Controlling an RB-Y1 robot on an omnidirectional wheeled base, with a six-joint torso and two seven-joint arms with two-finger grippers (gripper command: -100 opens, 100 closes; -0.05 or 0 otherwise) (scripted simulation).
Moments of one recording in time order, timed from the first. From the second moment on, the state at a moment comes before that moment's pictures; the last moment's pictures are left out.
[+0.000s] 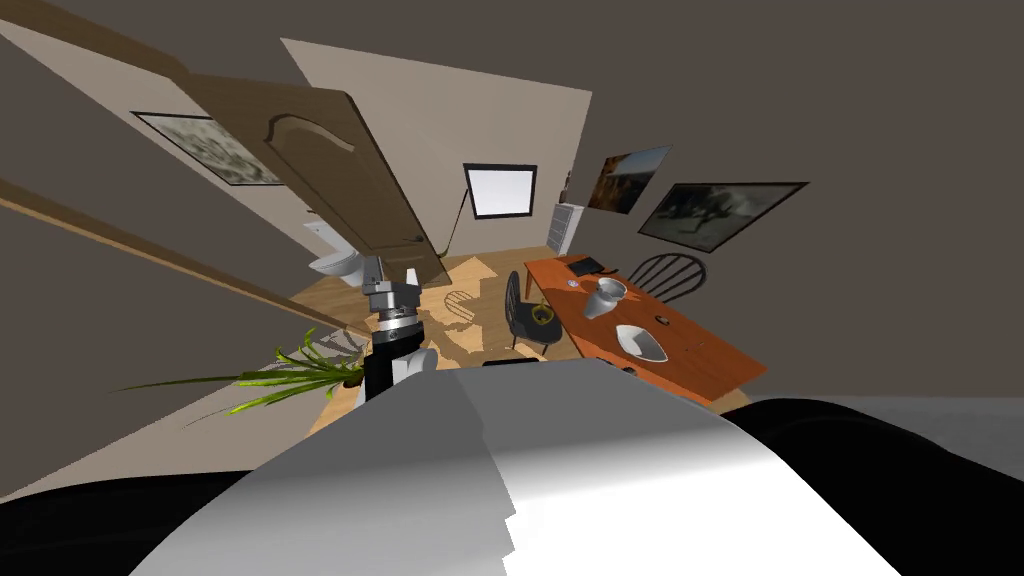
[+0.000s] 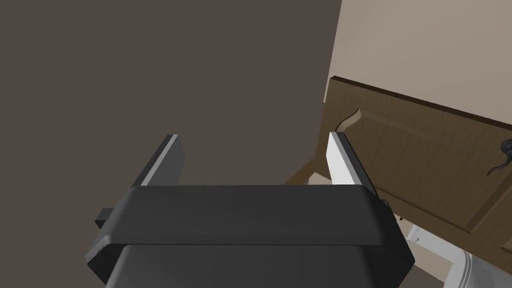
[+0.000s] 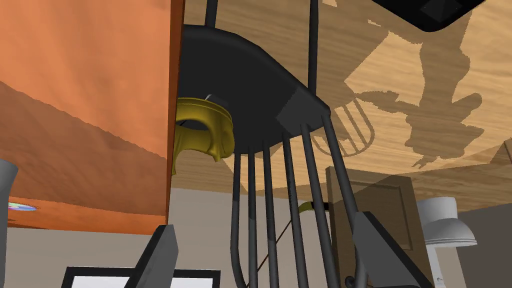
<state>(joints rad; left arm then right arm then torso) 0.49 0.03 0.03 -2.36 0.09 -0.36 0.02 0.81 -0.88 0.13 -1.59 0.85 -0.40 0.38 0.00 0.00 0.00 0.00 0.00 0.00</state>
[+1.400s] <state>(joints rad) 0.49 0.03 0.03 -2.36 0.09 -0.36 0.02 0.86 -0.99 0.31 -1.23 1.18 -0.29 0.50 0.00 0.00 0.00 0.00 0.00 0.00</state>
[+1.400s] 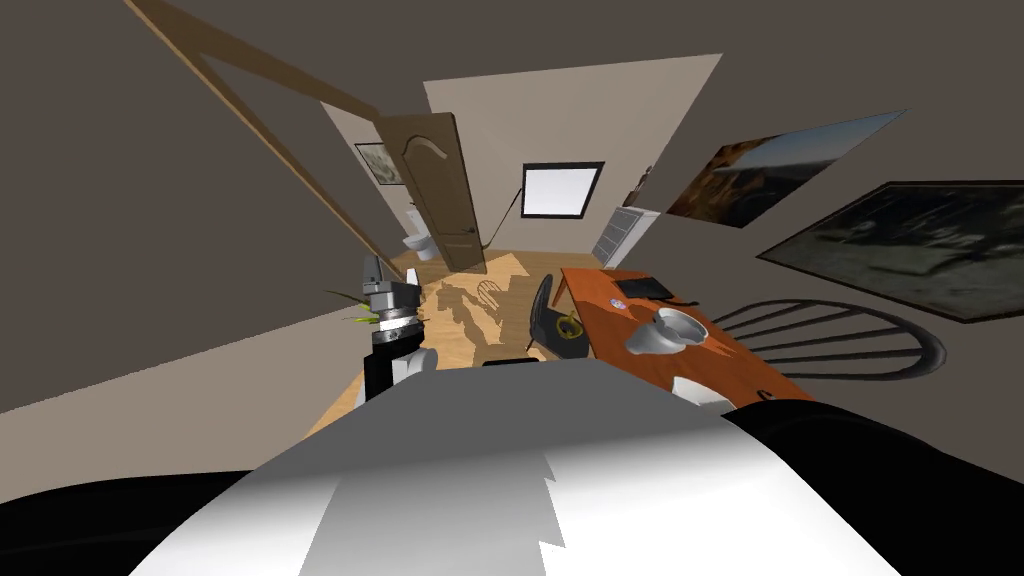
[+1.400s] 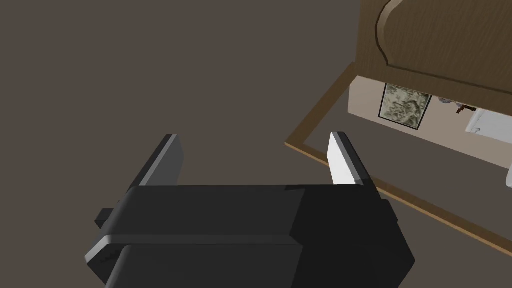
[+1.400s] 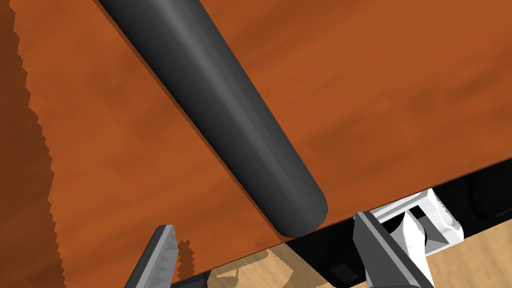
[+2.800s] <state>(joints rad) 0.49 0.03 0.03 -2.36 0.09 -0.36 0.02 0.86 -0.94 0.46 -0.99 1.38 -0.19 0.59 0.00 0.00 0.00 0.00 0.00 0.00</state>
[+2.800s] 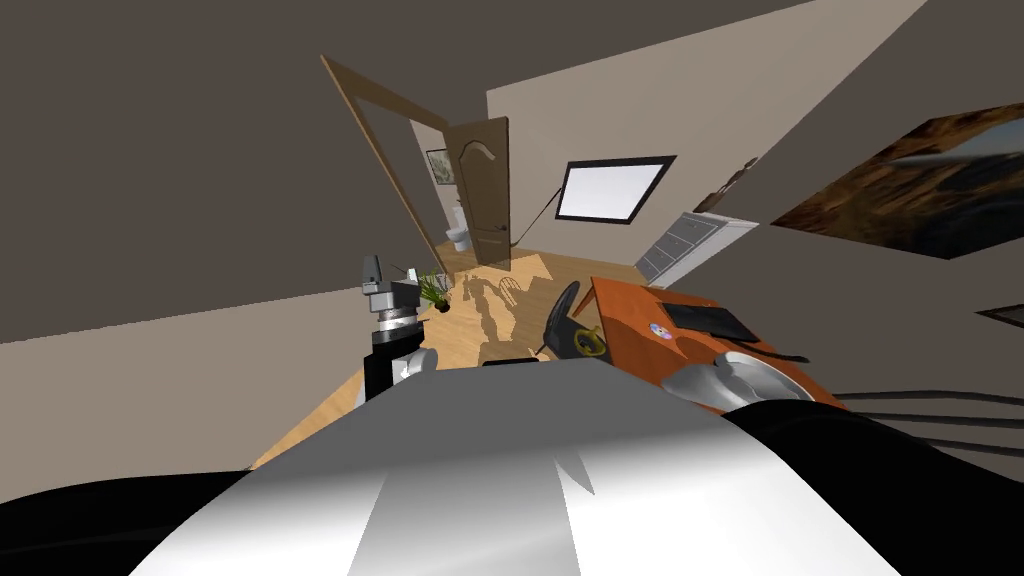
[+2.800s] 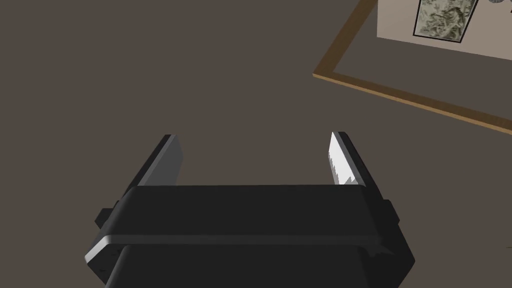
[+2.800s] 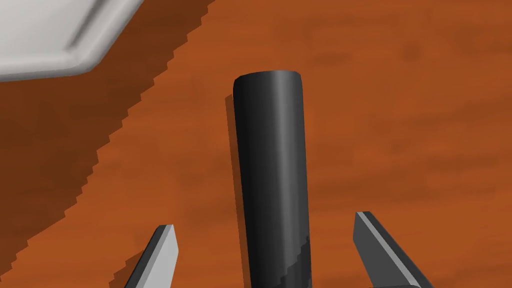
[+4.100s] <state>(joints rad) 0.49 0.03 0.03 -2.36 0.09 -0.36 0.02 0.71 -0.85 0.45 -0.69 1.17 -0.35 0.54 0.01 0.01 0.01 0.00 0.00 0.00</state>
